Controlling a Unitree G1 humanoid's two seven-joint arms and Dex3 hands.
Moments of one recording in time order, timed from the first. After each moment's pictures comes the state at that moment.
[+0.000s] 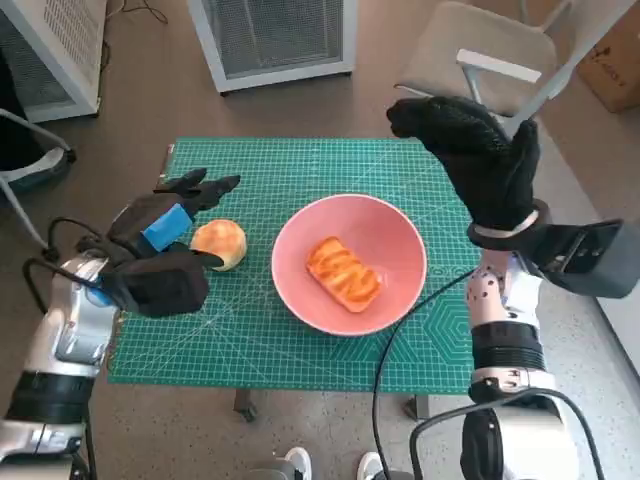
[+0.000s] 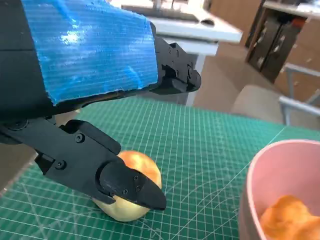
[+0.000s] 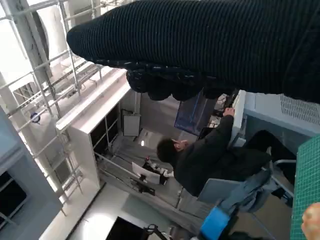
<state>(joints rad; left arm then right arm) -0.53 0.64 -0.13 0.37 0.48 -0.14 -0.30 -0.91 -0.10 -0.27 0.85 0.51 -0.64 0.99</state>
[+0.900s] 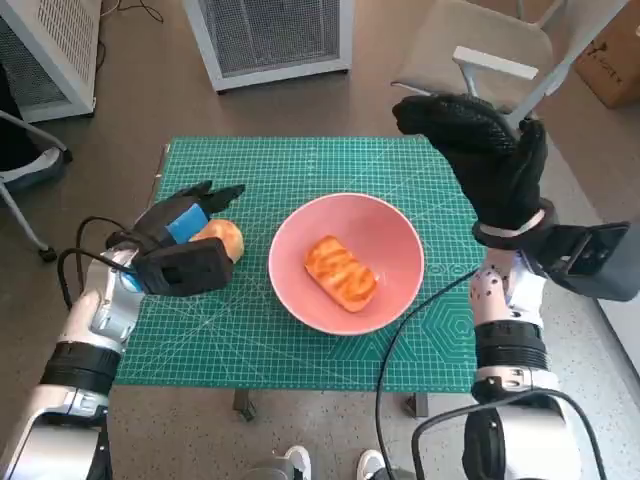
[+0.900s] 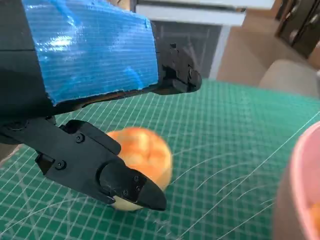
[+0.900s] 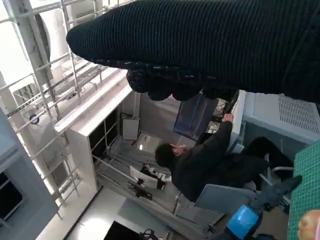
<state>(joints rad) -0.65 0.59 -0.25 0.66 0.54 -0.13 -0.22 -0.90 -0.11 -0.28 0.85 0.51 -0.66 0.99</state>
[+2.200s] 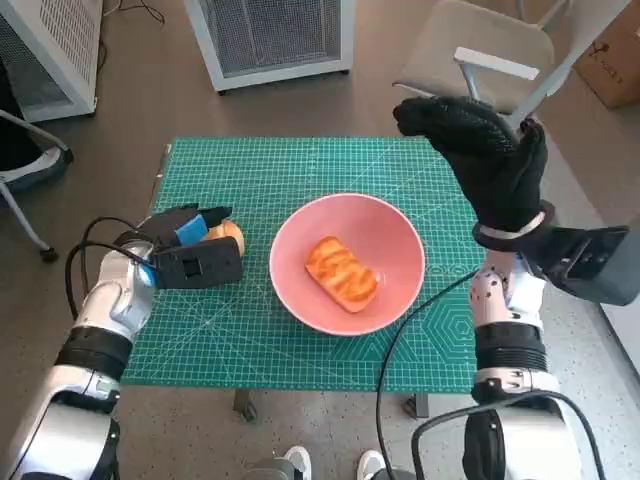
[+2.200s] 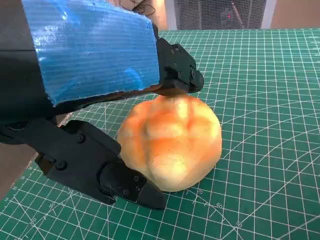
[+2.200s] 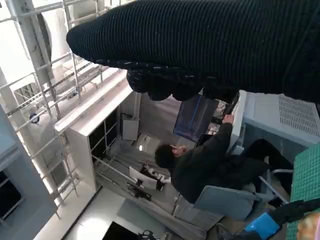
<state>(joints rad) -0.75 0.57 -0.36 0.84 0.63 -0.01 -0.23 -0.89 -0.11 -0.27 0.84 0.51 -0.67 0.98</state>
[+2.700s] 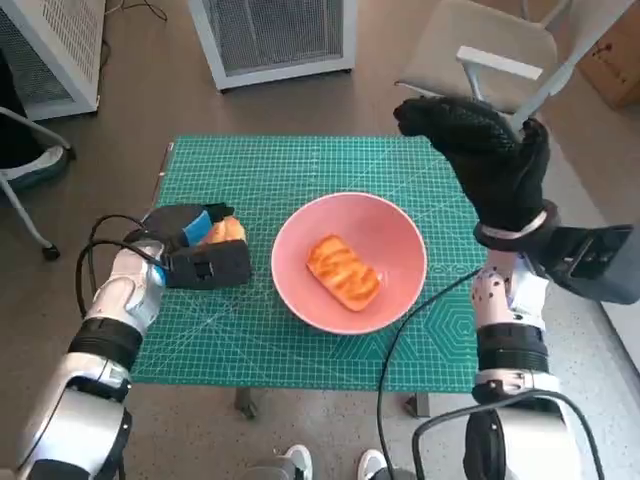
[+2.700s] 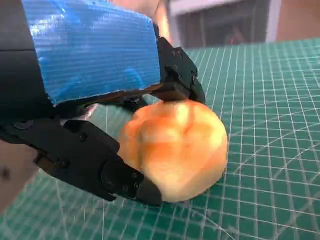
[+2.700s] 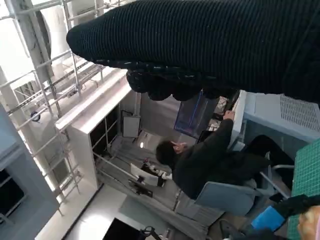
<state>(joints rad) -0.81 0.53 -0.46 1.01 0.73 -0.08 0.00 -0.88 -0.11 -0.28 0.81 0.51 -0.63 0.98</state>
